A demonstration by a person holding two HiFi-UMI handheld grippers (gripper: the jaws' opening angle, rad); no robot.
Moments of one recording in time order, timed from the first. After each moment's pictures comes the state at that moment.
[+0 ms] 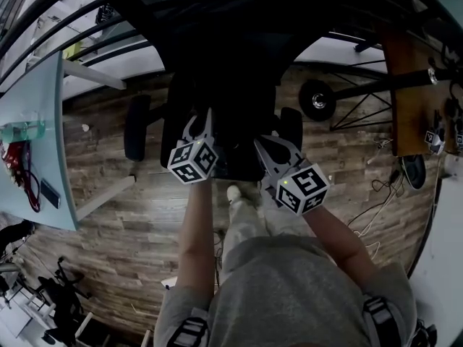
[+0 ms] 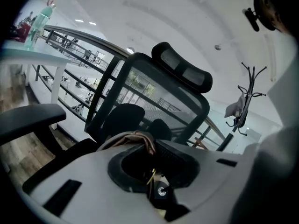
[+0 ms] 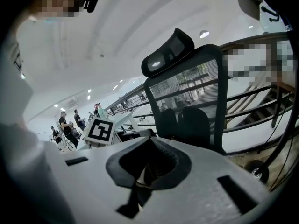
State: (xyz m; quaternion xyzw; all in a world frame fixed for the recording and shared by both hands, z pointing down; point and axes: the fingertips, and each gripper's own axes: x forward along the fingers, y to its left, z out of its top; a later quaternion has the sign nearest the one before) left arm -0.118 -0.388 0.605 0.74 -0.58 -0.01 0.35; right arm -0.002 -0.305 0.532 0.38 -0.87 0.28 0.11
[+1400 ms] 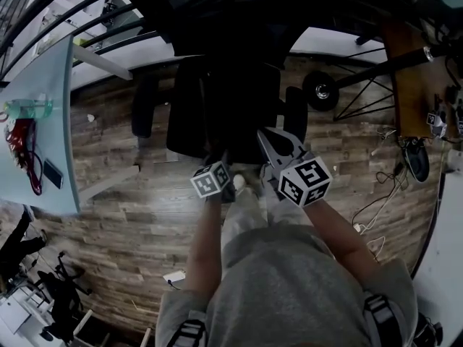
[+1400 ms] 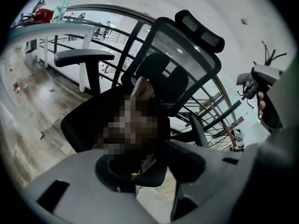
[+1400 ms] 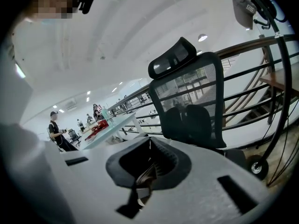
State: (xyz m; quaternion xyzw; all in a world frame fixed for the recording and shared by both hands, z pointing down) left arm -0.116 -0.174 0.756 0.65 -0.55 0.14 0.51; right arm -0.017 -0.242 0.519 0.40 -0.87 0.28 0.09
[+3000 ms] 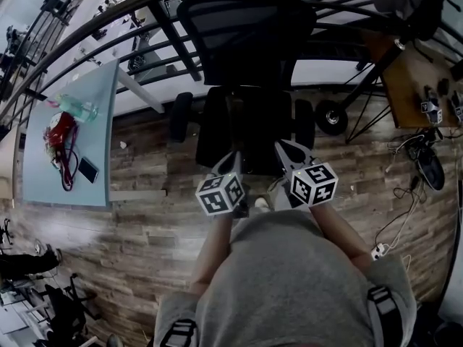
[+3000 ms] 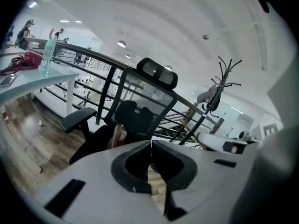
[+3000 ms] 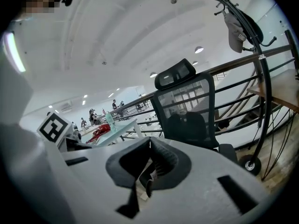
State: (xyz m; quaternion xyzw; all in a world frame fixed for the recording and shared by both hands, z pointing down) left arm -0.129 -0.132 0.508 0.75 -0.55 0.08 0.35; right arm -0.016 -0.144 0.470 0.44 -0.86 0.24 0.06
